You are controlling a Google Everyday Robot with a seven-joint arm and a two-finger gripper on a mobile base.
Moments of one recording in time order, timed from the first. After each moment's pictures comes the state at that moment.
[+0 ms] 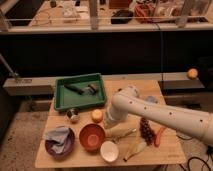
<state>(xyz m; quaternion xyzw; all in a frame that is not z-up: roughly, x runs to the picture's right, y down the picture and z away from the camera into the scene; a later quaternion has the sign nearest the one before) 0.006 0.210 0.767 -0.11 -0.37 -0.70 0.60</state>
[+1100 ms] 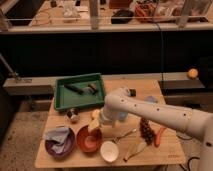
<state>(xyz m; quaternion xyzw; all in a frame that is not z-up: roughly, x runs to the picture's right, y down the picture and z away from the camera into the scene) -0.029 0.225 0.790 -0.10 -0.41 -0.71 0.56</state>
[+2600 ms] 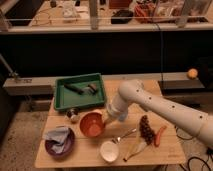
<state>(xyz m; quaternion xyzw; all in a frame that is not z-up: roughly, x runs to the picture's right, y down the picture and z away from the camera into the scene) 0.004 0.172 0.755 -0.06 -0.44 -0.66 0.61</state>
